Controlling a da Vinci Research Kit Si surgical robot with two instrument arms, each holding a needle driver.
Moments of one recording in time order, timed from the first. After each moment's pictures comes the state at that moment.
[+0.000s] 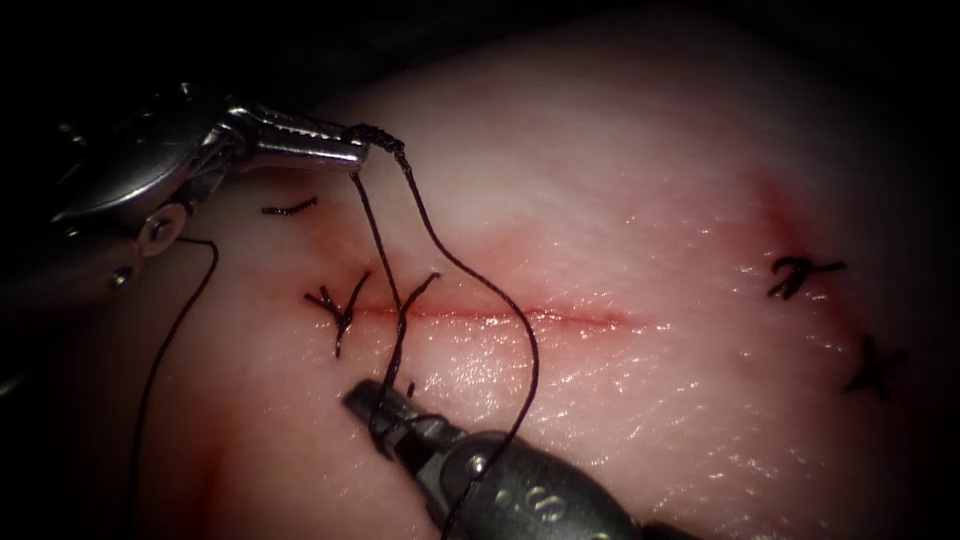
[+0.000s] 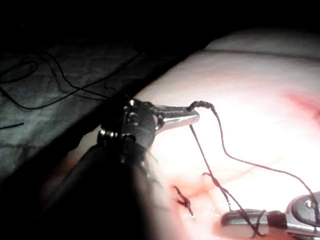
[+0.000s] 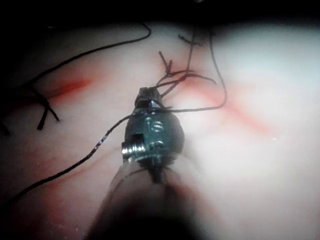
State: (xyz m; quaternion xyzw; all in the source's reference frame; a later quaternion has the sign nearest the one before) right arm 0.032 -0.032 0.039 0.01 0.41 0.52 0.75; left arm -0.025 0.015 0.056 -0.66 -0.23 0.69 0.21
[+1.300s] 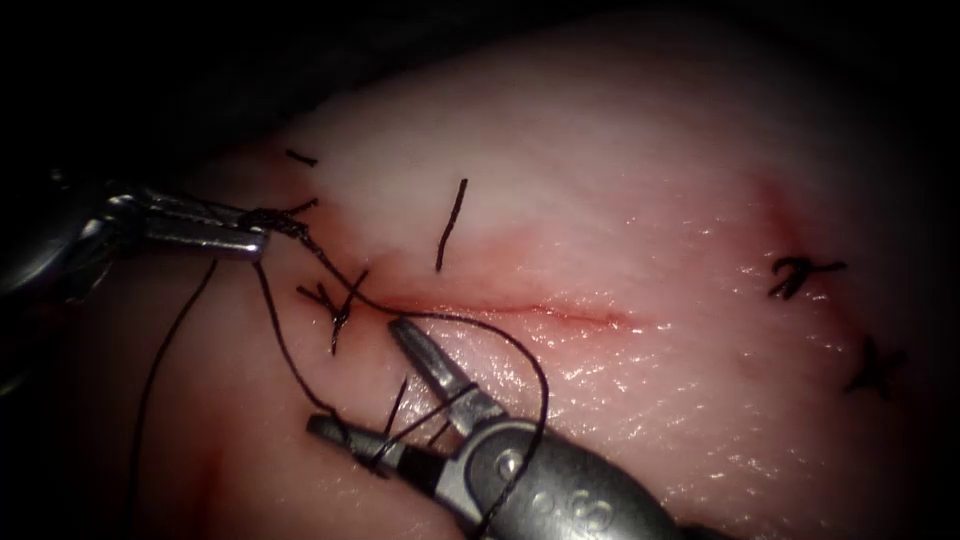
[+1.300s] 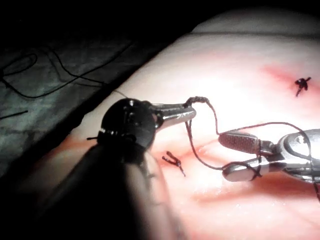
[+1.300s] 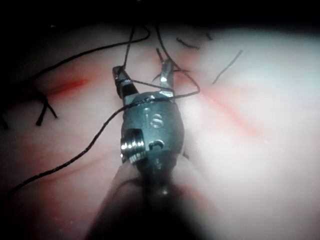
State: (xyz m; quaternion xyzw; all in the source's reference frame) right arm 0.031 -0.032 0.037 0.00 0.46 0.47 0.75; left arm -0.021 0.010 0.048 -0.65 -0.21 0.70 0.22
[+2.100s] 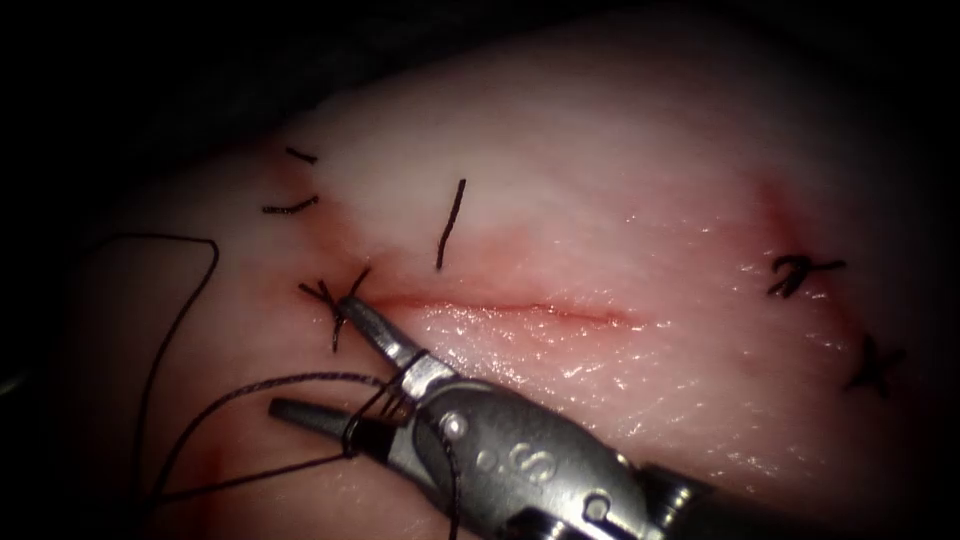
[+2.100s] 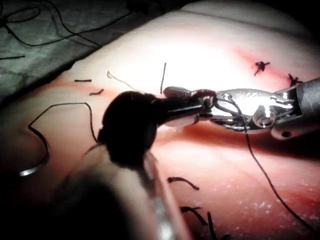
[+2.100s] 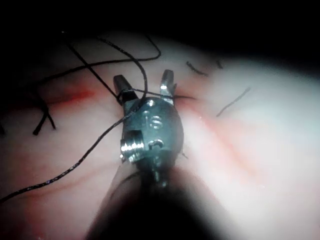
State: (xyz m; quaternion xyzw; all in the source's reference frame) right arm 0.030 -0.029 0.040 0.00 0.45 0.45 0.77; left arm -0.015 0.001 0.034 -0.75 -0.22 0.61 0.14
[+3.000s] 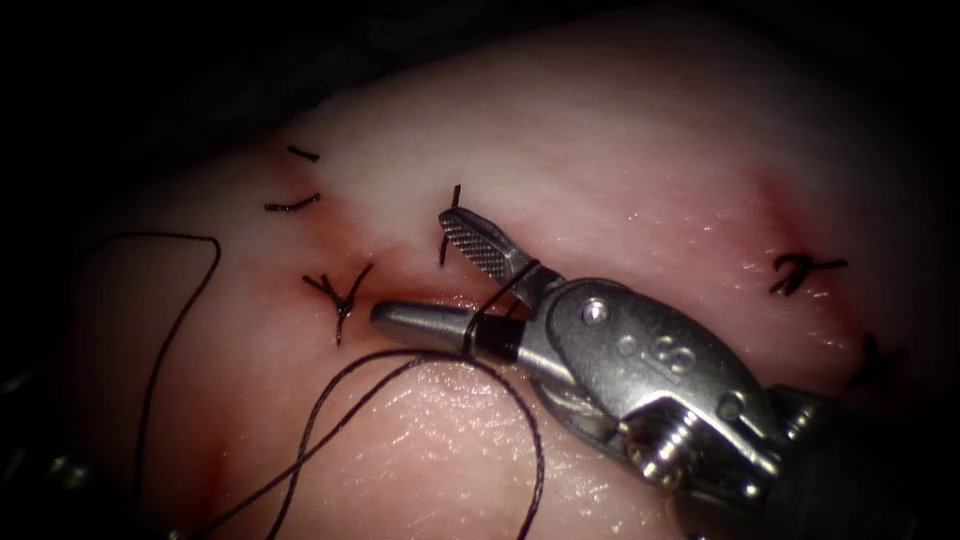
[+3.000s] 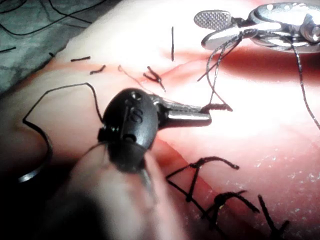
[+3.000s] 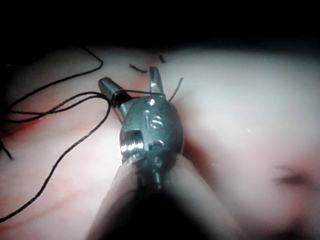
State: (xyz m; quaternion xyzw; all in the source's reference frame) right arm 0.027 -0.025 0.038 0.07 0.49 0.53 0.69; left arm -0.020 0.001 0.049 -0.71 -0.32 0.62 0.04
